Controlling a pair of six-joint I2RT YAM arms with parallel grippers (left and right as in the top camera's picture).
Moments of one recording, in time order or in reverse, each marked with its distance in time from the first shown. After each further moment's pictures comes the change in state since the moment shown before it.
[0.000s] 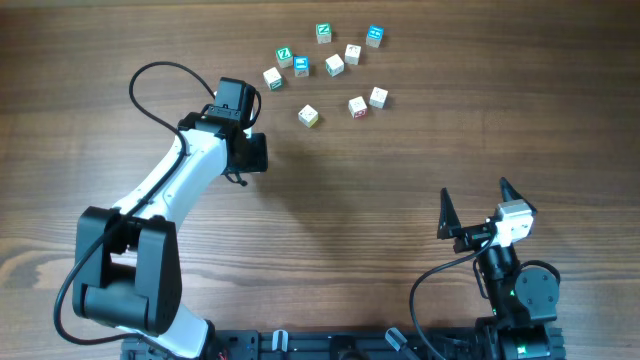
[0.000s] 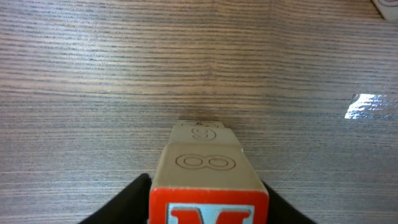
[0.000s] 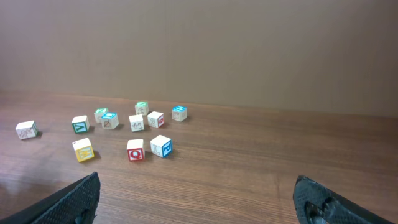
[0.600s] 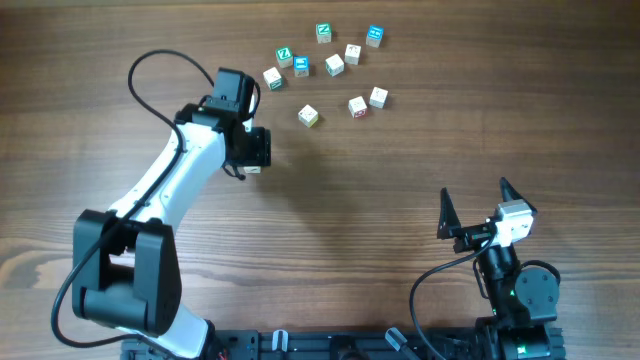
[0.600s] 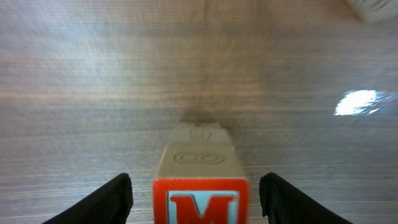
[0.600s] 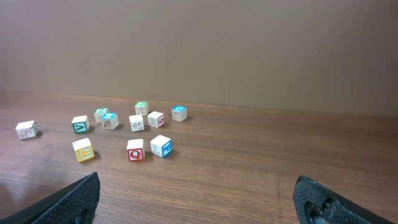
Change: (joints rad) left arm 0.000 -0.004 0.040 -0.043 -0.004 0.045; right arm 0.000 0.000 0.000 0.000 0.000 0.000
